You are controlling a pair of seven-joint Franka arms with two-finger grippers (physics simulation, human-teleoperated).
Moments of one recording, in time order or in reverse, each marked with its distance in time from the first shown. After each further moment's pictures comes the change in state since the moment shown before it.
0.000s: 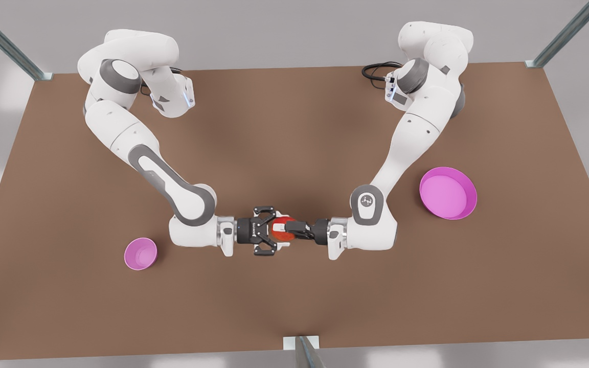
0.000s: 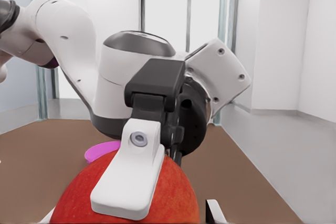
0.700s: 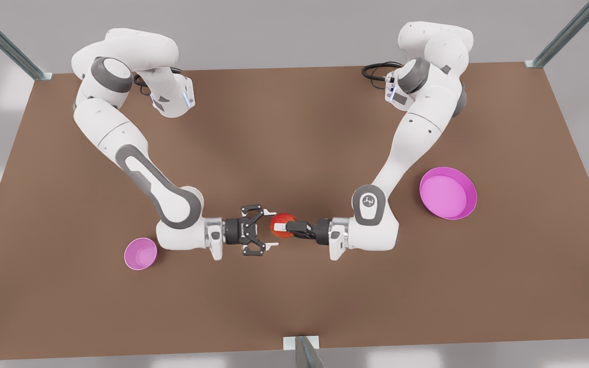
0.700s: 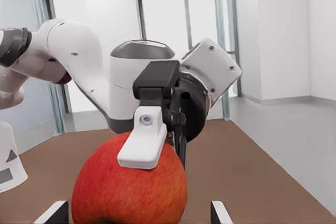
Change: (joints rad) left arm 0.006 -0.005 0.000 -0.002 0.000 -0.014 -0.016; right arm -0.070 -0.023 -0.001 -0.044 -0.020 -0.089 0.120
